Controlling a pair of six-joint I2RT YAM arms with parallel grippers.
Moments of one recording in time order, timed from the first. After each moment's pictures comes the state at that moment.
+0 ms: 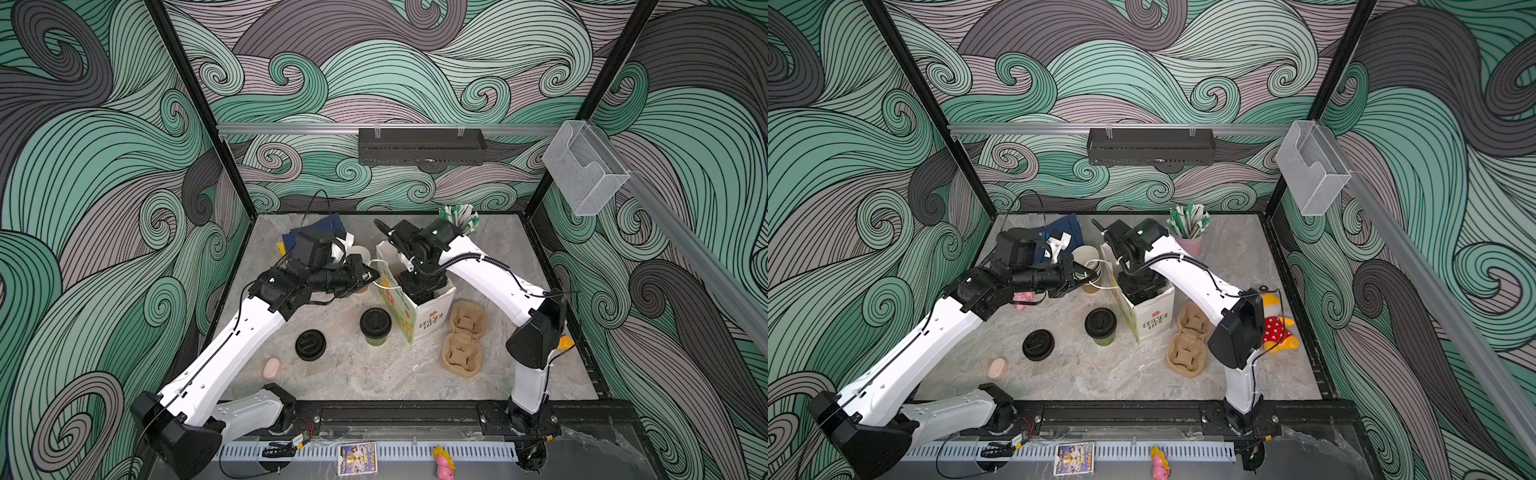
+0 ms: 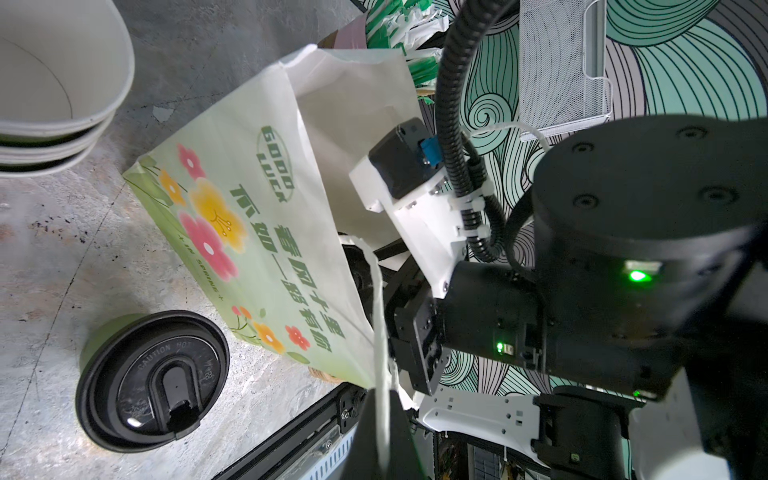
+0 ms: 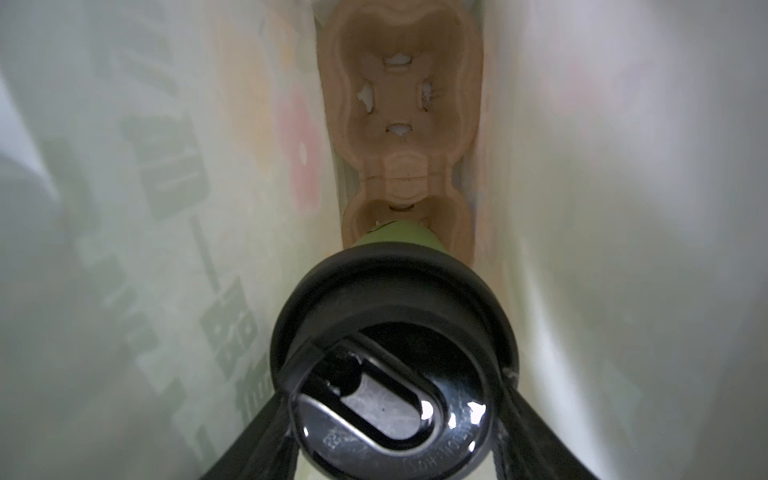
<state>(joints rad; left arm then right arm) -0.52 1.14 1.22 -0.67 0.49 -0.91 0.79 1.91 1.98 -1.55 0.04 0.31</state>
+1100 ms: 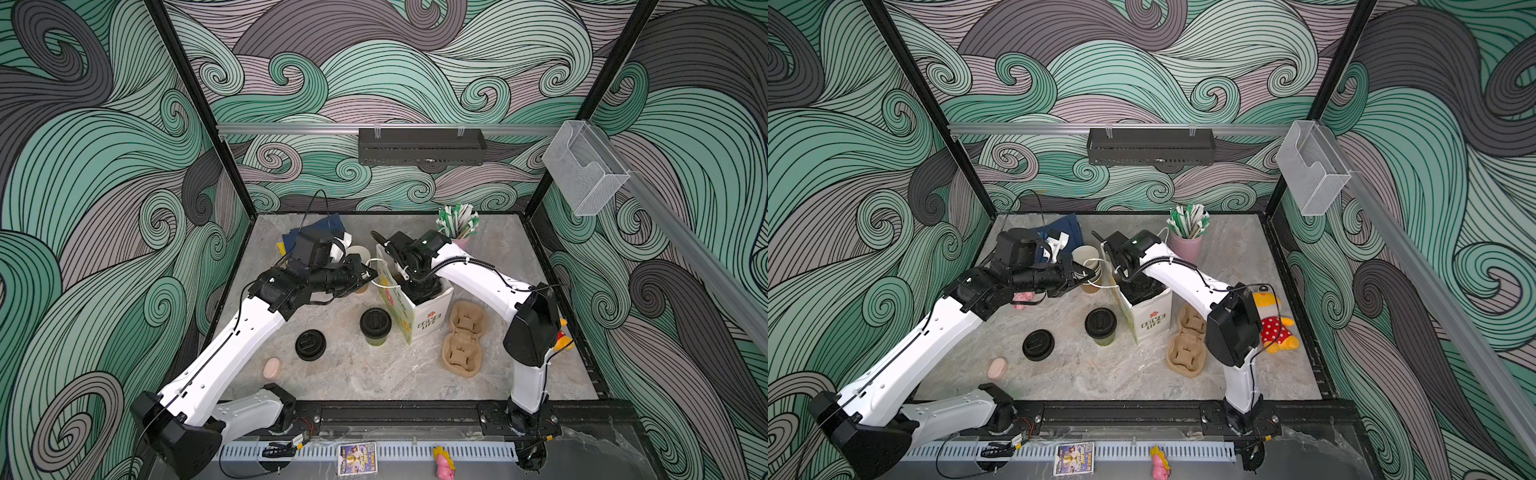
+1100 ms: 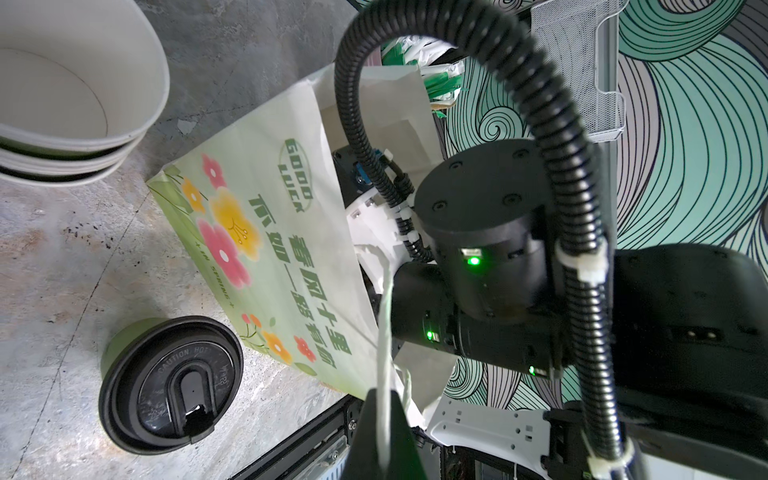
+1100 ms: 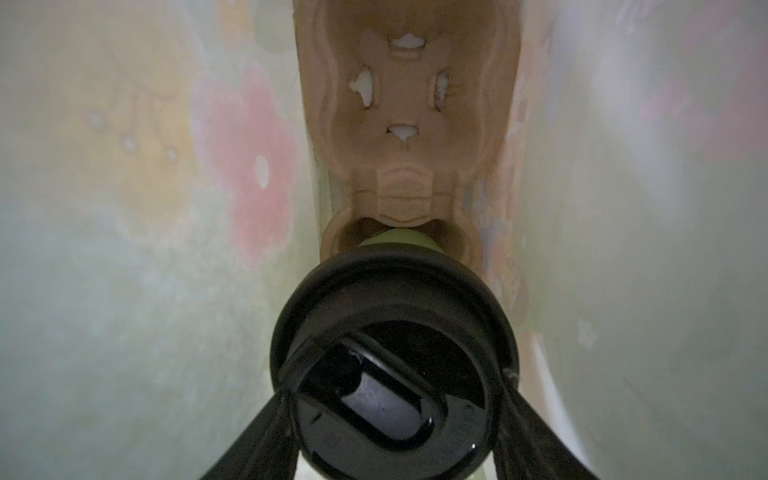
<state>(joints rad) -0.52 1.14 1.22 -0.68 0.45 -0.91 0.79 1.93 1.80 -1.40 0.05 0.27</state>
